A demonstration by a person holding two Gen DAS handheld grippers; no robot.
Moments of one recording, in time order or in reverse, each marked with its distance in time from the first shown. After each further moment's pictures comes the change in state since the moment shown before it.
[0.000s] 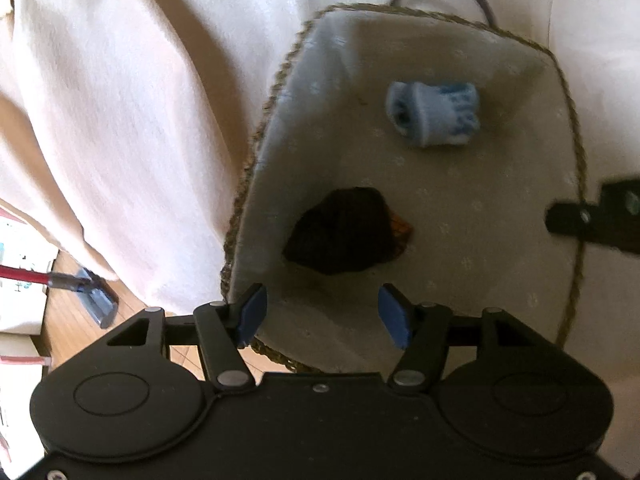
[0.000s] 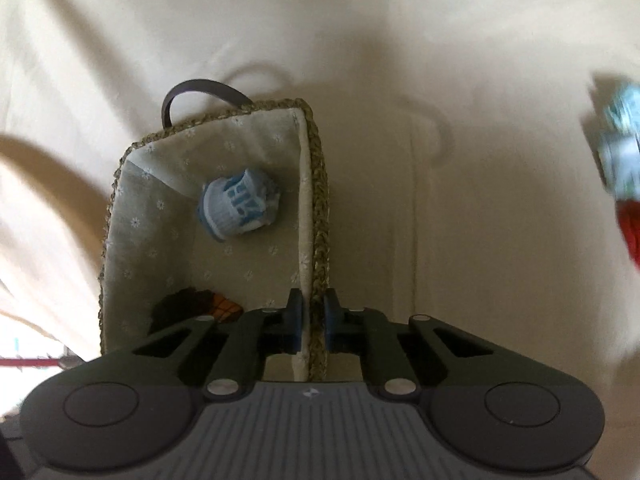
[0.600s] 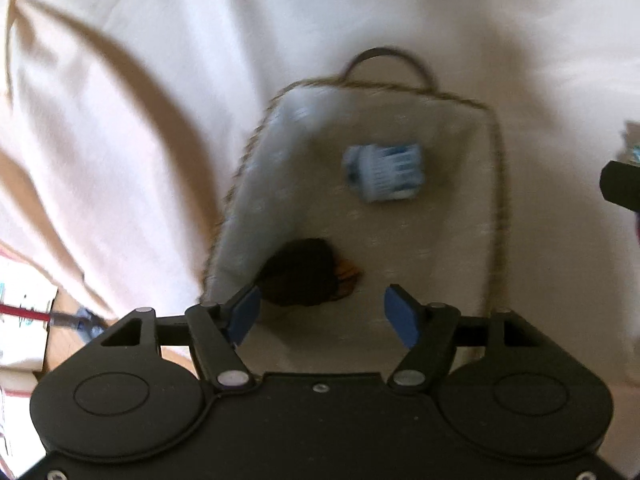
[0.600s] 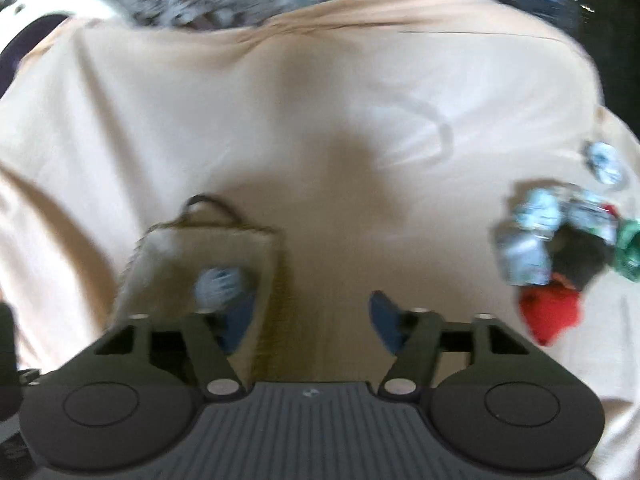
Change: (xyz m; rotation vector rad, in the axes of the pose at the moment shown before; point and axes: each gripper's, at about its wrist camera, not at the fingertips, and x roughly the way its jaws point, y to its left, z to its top) left arm -0.051 -0.039 0.011 0.079 -0.101 -0.025; right arm -0.103 -0.041 -0.007 -0.093 -0.341 -0.116
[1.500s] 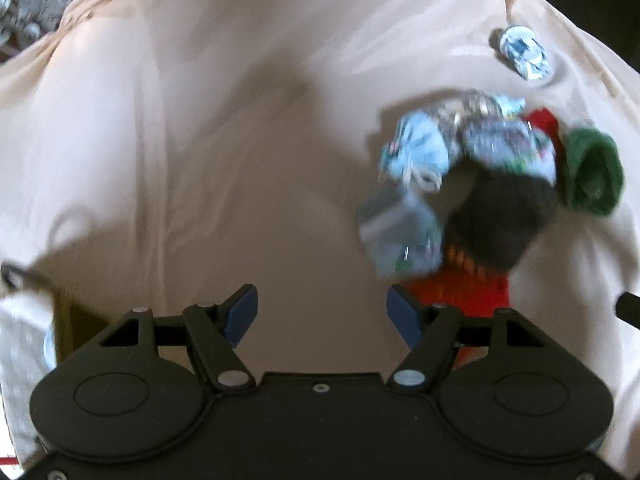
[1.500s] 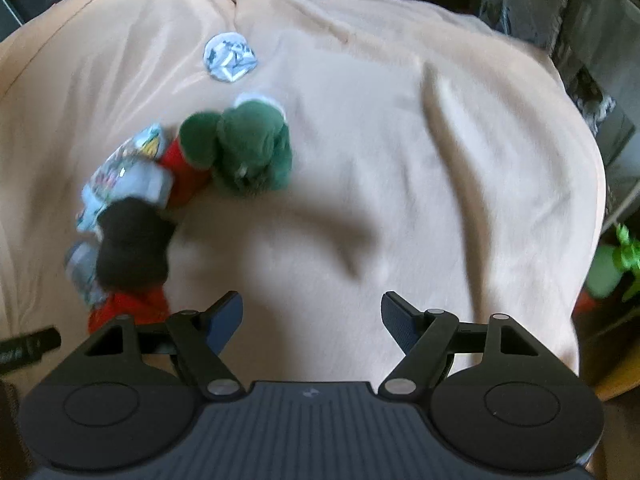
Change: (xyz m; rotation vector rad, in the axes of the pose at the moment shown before) left arm 0.021 -0.295 0.056 0.363 -0.128 -0.163; right arm 0.014 -0.329 -0.041 0.487 0.047 -0.362
